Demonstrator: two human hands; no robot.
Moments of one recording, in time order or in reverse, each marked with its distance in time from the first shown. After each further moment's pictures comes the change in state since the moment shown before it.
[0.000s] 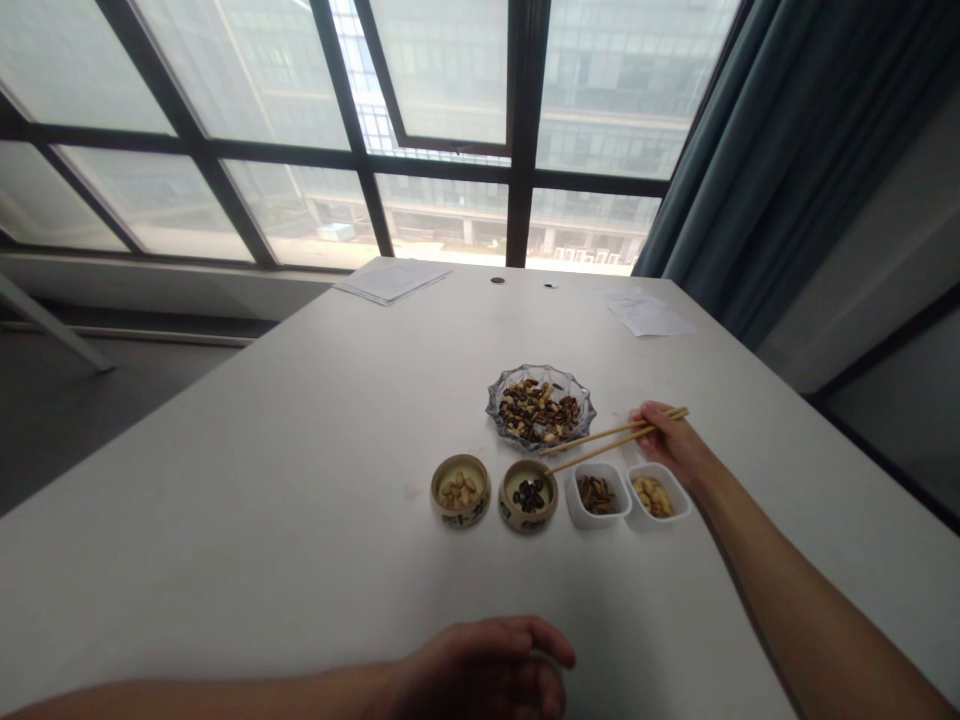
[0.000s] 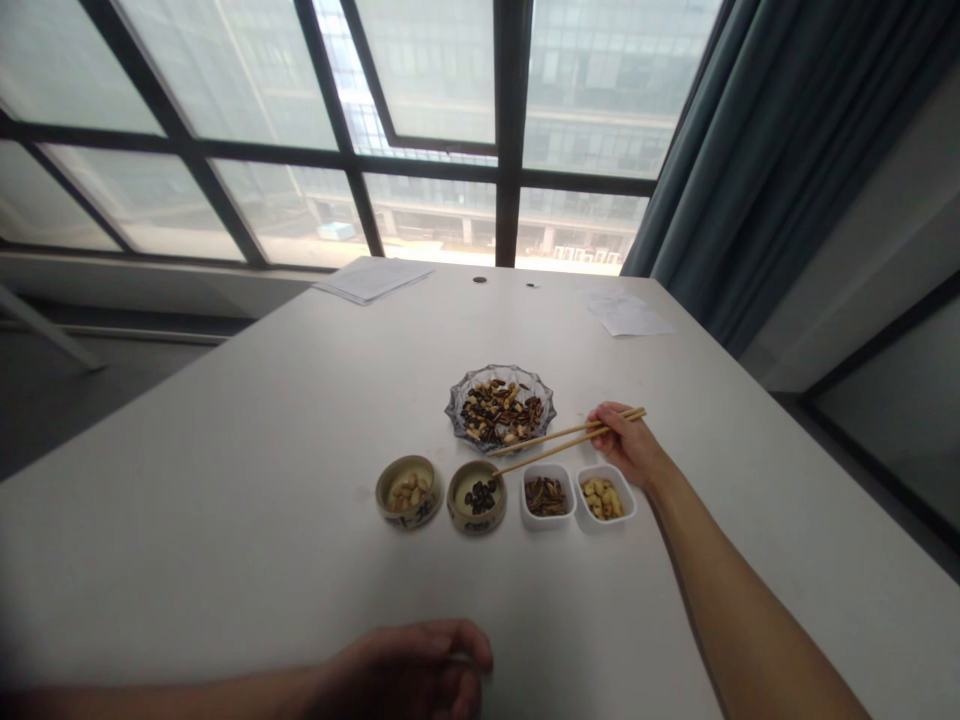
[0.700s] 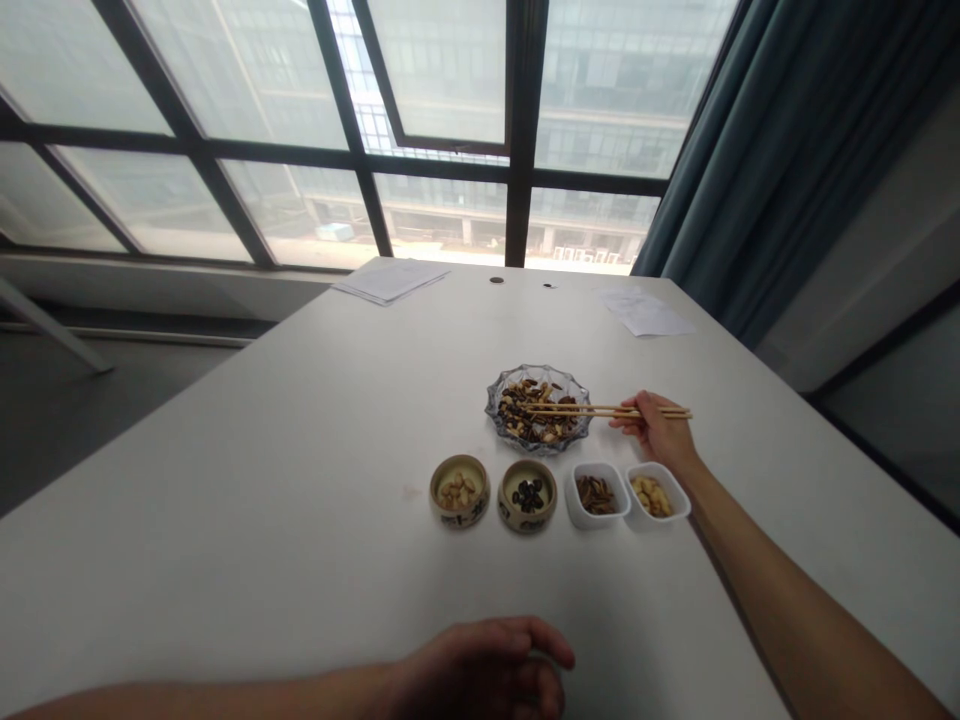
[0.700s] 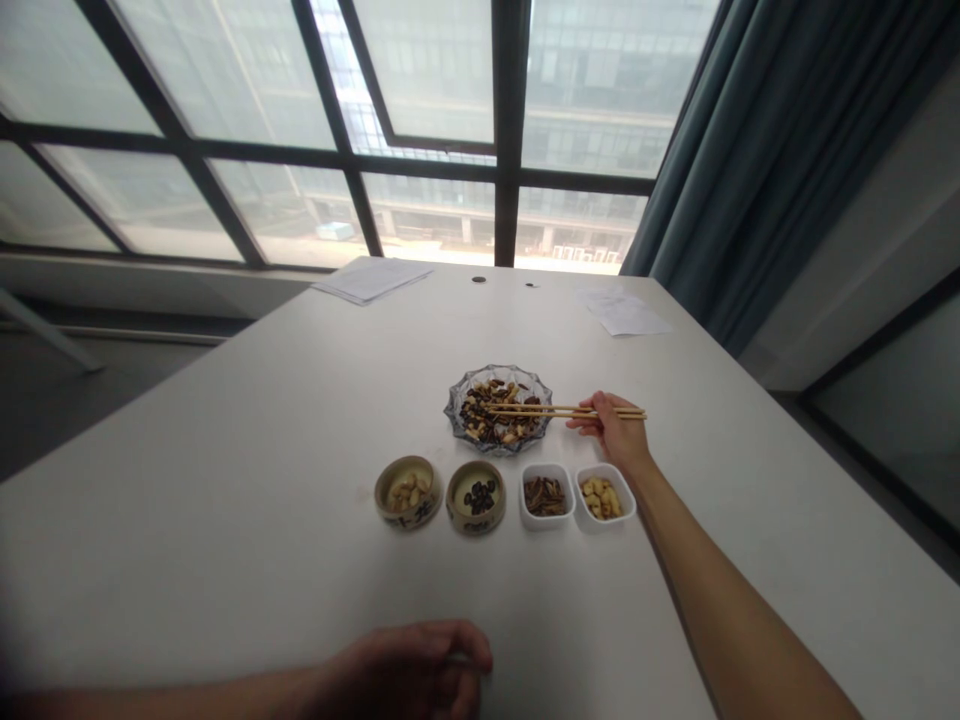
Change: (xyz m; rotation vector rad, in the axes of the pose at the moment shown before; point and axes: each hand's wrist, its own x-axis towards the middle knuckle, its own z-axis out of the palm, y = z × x) left_hand 0.000 0.003 0.002 0.027 -0.014 -0.001; right_hand 0.010 0.011 0.020 -0.097 0.168 -0.213
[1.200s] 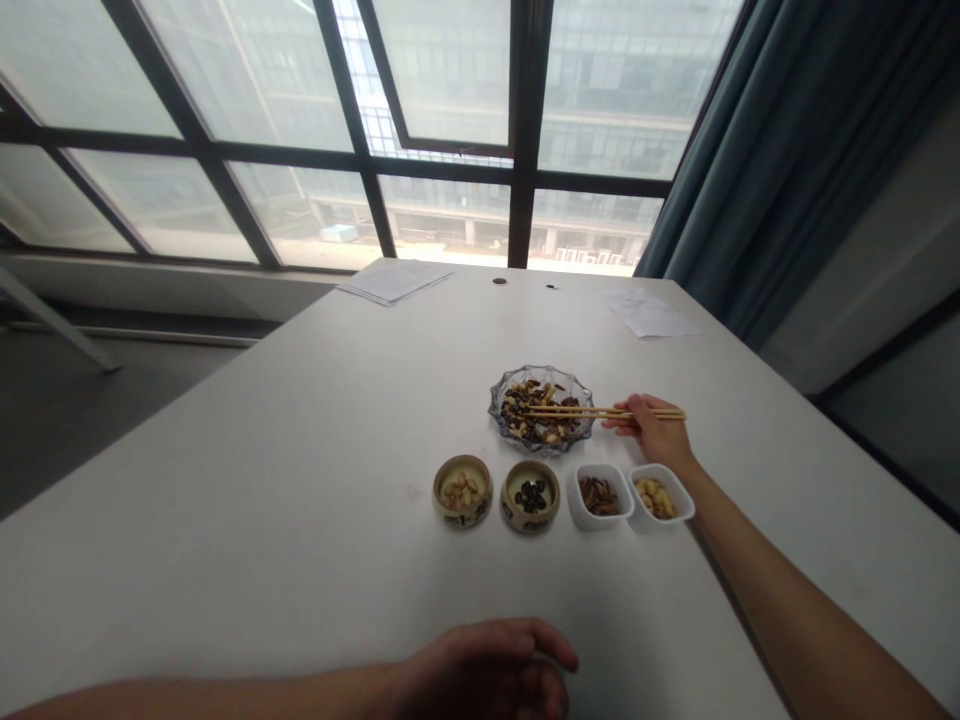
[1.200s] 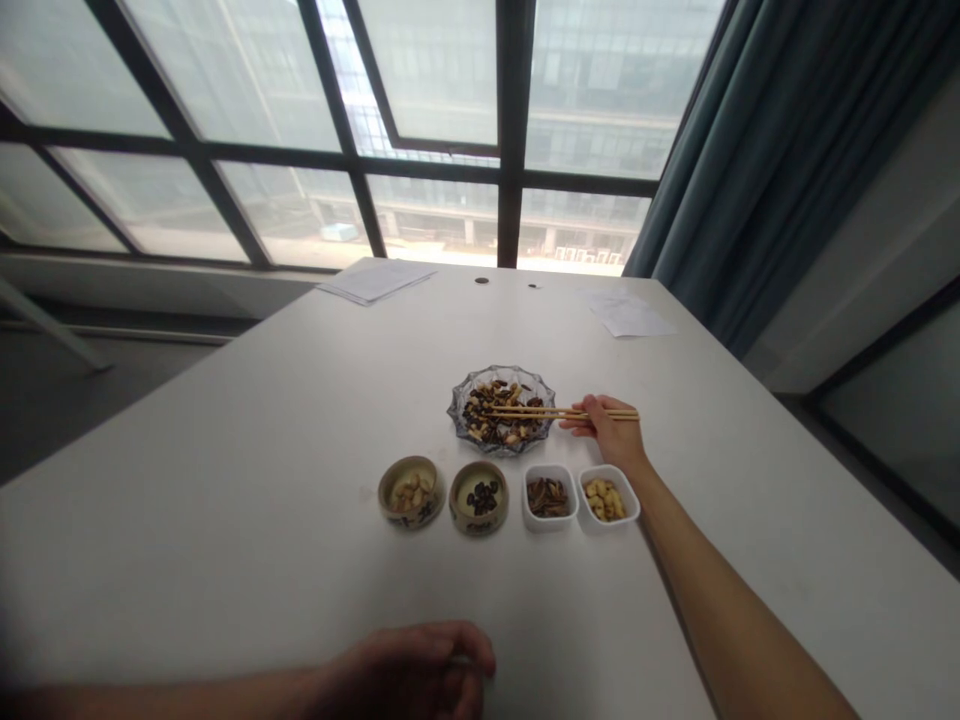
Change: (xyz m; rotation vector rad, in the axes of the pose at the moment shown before) left_hand 0.000 -0.001 0.000 0.019 -0.029 0.025; right_hand -0.003 0.000 0.011 -0.077 -0.007 0.010
